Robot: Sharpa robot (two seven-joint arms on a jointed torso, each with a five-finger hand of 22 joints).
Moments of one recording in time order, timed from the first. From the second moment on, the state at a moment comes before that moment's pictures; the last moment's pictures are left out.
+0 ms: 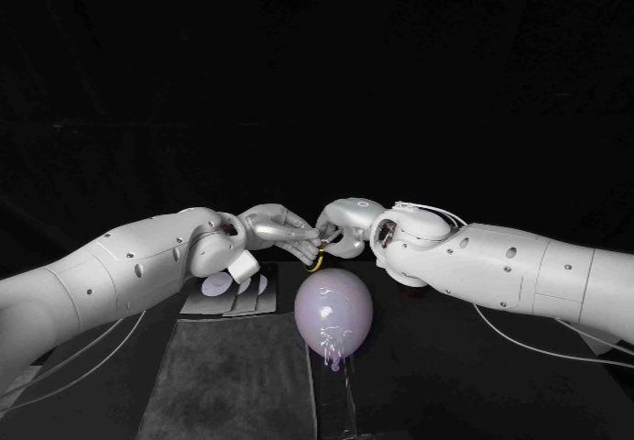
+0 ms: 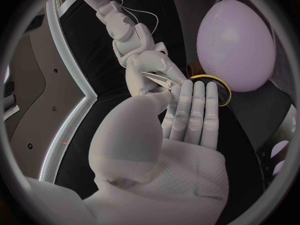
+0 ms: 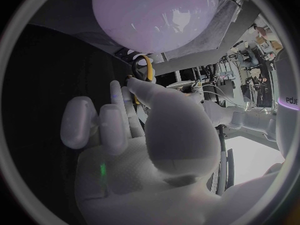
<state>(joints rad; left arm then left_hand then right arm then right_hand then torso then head) 1.35 -0.53 -0.05 1.02 -0.38 0.28 0.06 1.46 -0.07 0.58 0.12 0.05 0.90 0.19 0.32 0.48 1.22 0.14 0.07 0.07 1.03 0.11 0.12 0.46 0.15 0.82 0.23 0.44 0.23 1.41 -0.49 -0.18 1.24 -1.47 -0.27 -0.05 1.27 -0.16 0.60 0.04 0.05 0.98 0.15 0.16 0.43 1.16 0.10 0.07 0.07 1.47 0.01 1.35 1.11 0.10 1.36 0.11 1.28 1.24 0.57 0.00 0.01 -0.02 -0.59</state>
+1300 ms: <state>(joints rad) 1.35 -0.52 -0.05 1.02 -0.34 0.22 0.07 1.45 -0.11 0.52 -0.08 0.05 0.72 0.20 0.45 0.58 1.02 0.17 0.18 0.12 0.98 0.14 0.07 0.39 0.17 0.78 0.26 0.38 0.19 1.41 -0.50 -0.17 1.24 -1.24 -0.36 -0.06 1.27 -0.15 0.59 0.05 0.06 0.99 0.16 0.16 0.43 1.16 0.10 0.07 0.06 1.47 0.01 1.35 1.11 0.09 1.36 0.11 1.27 1.24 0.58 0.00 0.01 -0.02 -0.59</state>
